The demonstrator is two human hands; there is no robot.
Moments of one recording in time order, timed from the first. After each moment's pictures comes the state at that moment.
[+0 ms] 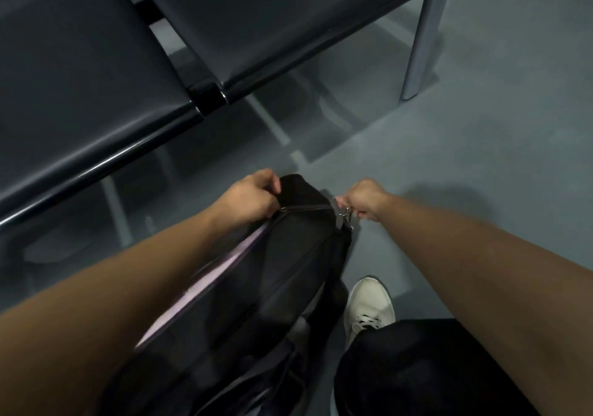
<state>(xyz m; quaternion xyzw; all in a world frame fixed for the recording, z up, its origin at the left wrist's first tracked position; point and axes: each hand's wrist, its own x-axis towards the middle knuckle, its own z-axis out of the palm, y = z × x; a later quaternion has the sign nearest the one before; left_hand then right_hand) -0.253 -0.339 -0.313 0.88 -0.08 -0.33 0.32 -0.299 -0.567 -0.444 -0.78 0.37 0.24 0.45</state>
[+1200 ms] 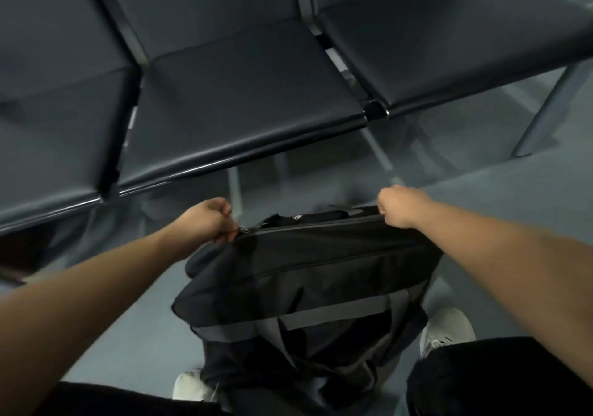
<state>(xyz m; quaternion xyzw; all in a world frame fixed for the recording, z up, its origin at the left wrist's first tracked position) -0.317 -0.053 -0.239 0.87 0.09 -0.22 0.43 -0.295 -0.406 -0.310 -0.97 -0.03 0.21 0.09</state>
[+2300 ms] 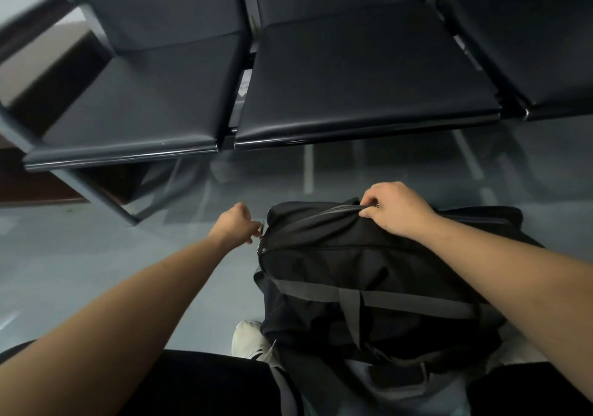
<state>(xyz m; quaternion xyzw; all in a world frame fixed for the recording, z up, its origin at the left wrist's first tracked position) -0.371 0.090 -0.302 0.91 0.24 -0.16 0.30 -0.312 -0.226 -0.290 -0.95 -0.19 0.11 0.23</state>
